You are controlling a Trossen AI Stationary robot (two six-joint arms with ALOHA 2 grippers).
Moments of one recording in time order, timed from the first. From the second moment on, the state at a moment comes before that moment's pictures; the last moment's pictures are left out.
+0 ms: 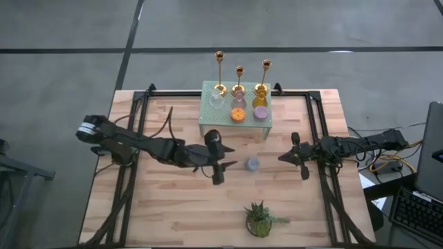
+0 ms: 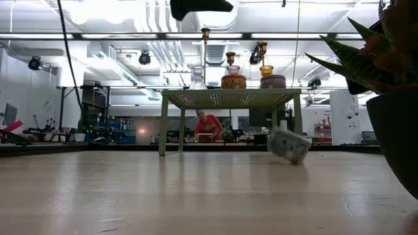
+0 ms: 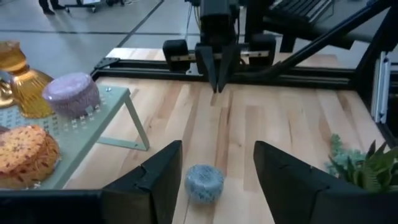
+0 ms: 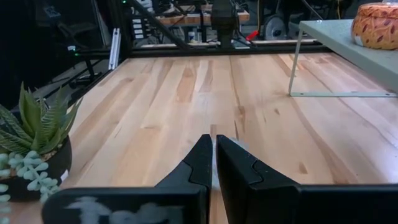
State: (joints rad) left arm -0.25 1.52 1.24 -0.10 -0.41 -0.15; right arm 0.18 0.16 0.04 -0.07 0.05 0.11
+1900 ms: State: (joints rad) left arm -0.10 2.18 1.31 0.39 -0.33 -0.23; right arm 0.18 0.17 0.04 -0.07 0.05 0.11
